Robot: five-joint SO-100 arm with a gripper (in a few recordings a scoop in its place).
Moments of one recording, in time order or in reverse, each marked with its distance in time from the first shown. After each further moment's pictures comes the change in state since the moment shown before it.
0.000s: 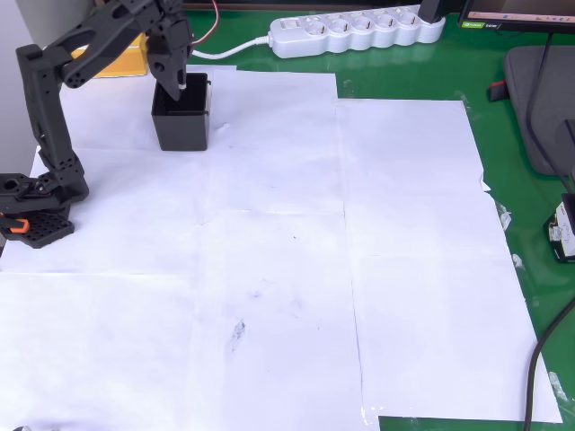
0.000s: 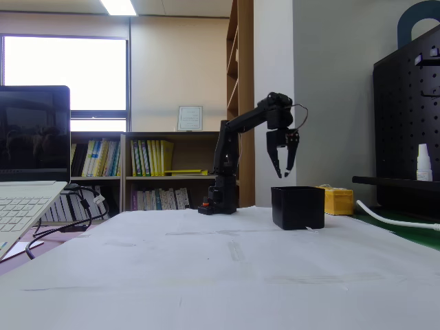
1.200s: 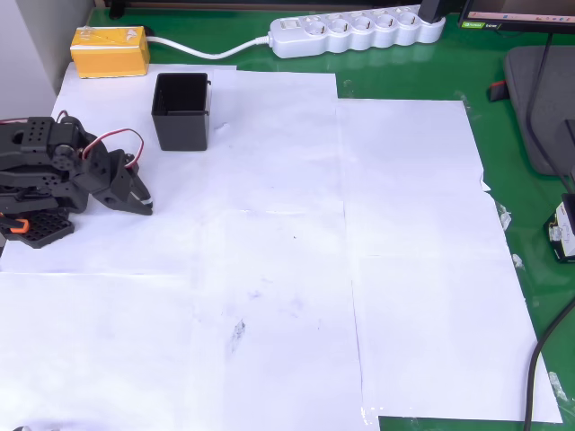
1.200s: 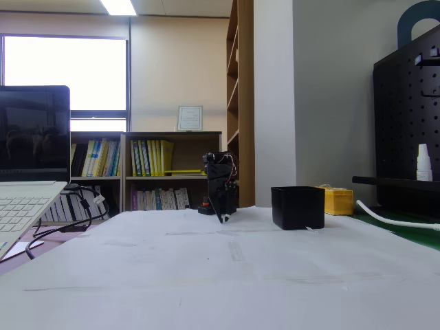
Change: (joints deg) arm 30.8 -97.0 -112.9 -39.6 -44.6
